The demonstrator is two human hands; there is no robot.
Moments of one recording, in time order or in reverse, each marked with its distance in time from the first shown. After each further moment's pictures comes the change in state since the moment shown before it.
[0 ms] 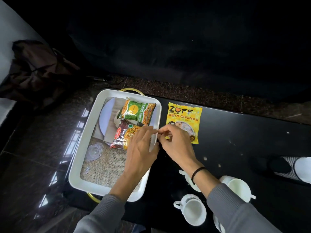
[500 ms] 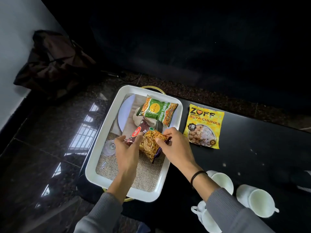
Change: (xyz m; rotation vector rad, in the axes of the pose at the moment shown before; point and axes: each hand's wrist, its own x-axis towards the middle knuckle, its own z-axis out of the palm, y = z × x) left_hand -0.013 -0.069 -0.028 -0.798 0.269 -0.934; right_hand 0.001 -0.025 0.059 -0.059 -0.121 0.107
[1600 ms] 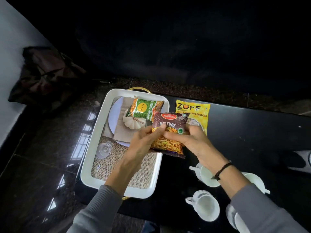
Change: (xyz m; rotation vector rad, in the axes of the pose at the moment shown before) left_hand -0.031 0.034 0.034 -0.009 -0.708 0.098; right_hand -0.016 0.032 -0.076 0.654 -0.138 0.117
